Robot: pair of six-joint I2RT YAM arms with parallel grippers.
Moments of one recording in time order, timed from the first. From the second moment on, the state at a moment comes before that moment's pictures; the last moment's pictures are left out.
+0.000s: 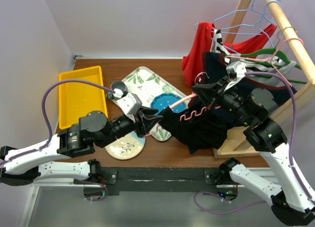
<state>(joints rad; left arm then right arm) -1.34 0.89 1.19 -0.29 -0.35 -0.14 0.54 0.80 1.22 -0.36 -0.23 0.25</state>
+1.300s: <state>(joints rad) -1.34 1.01 1.16 -0.16 -0.83 -0.57 0.54 0.89 1.29 -0.37 0.01 0.37</state>
